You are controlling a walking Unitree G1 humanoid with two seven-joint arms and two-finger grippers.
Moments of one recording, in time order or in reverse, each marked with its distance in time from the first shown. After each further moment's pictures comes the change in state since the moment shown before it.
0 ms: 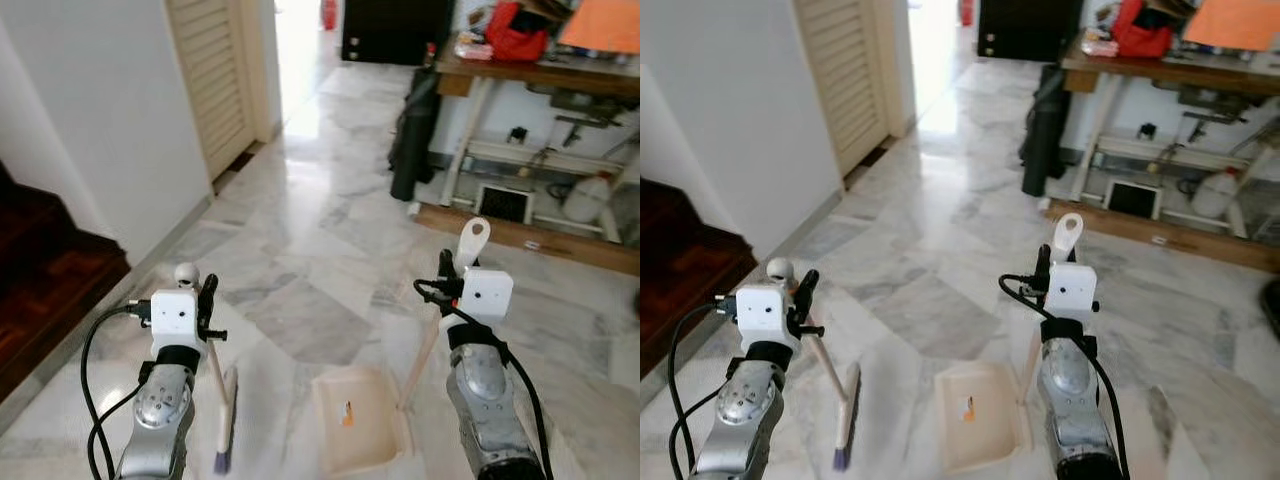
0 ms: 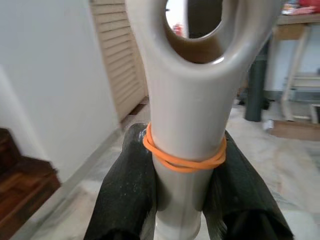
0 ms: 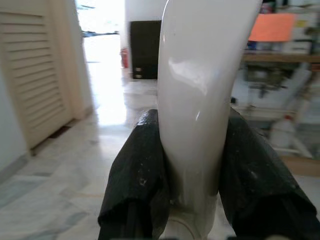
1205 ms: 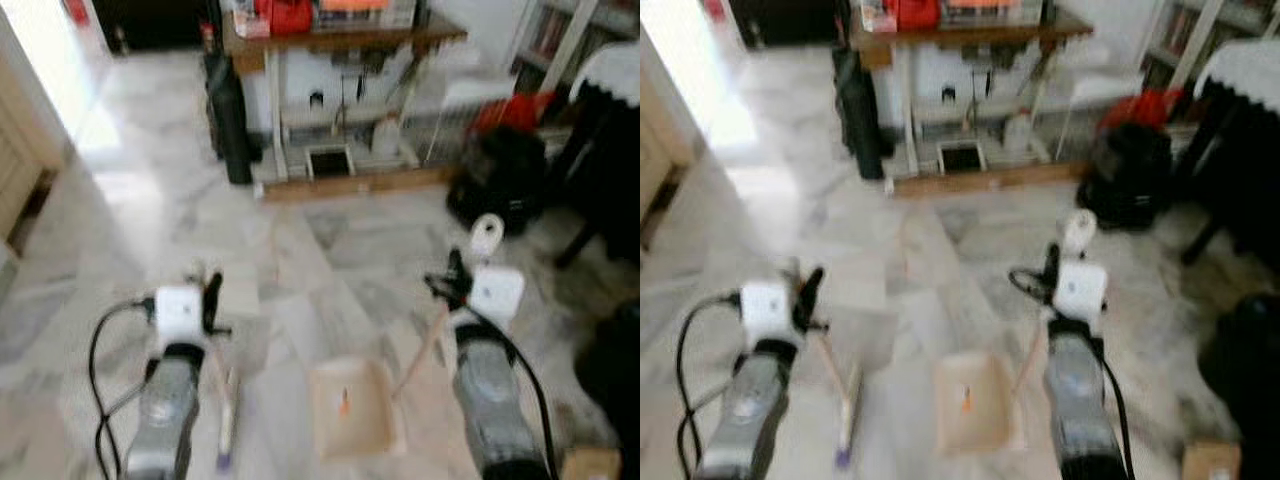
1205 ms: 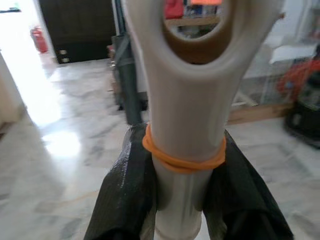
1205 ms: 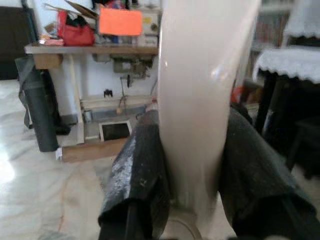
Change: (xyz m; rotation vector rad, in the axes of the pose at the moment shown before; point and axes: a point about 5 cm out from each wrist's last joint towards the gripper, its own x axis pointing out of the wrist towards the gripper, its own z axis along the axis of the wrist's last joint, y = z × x) left arm 0.006 -0.008 0.003 -0.030 -0.009 -0.029; right arm 0.004 -0.006 0.002 -0.009 -0.004 -0.024
